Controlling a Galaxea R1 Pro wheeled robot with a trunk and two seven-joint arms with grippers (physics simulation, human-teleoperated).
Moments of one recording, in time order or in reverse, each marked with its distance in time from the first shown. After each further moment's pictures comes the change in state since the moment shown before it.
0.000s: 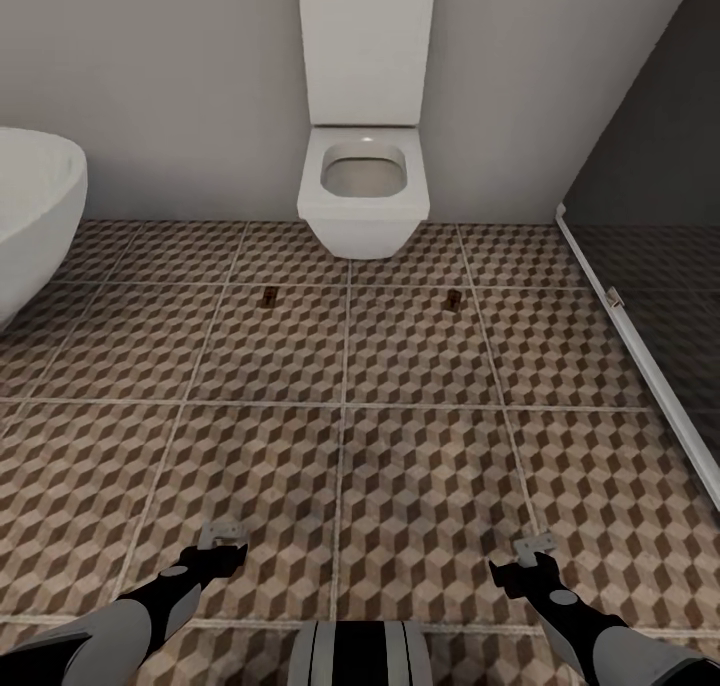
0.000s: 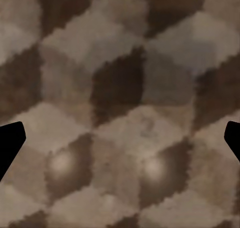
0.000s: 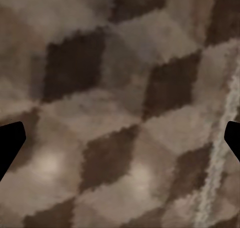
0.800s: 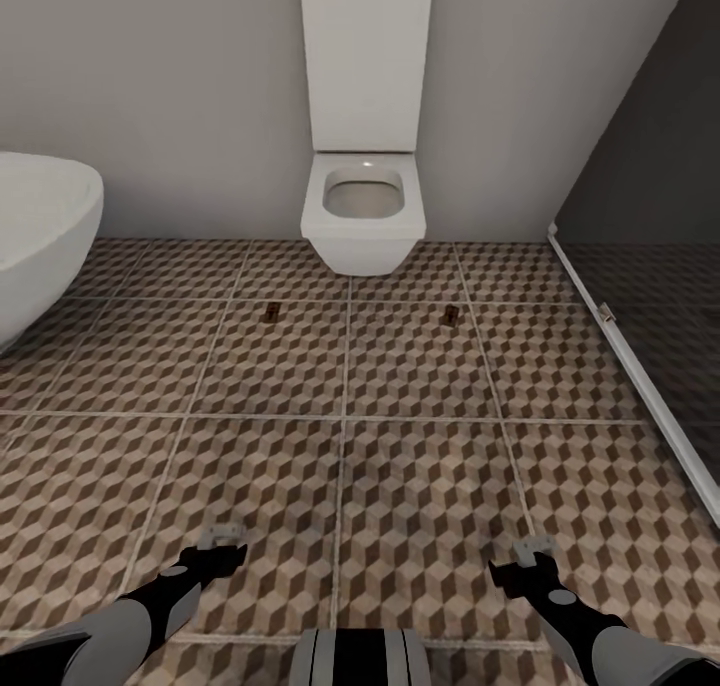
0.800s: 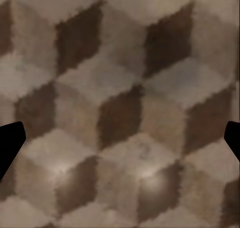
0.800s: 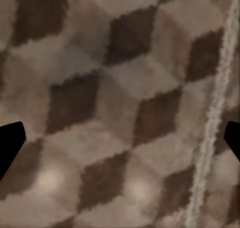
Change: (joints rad) left arm 0.000 0.000 0.004 0.000 0.005 0.005 0.001; right arm 0.000 0.003 0.000 0.000 0.000 0.000 -0.003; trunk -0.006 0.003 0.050
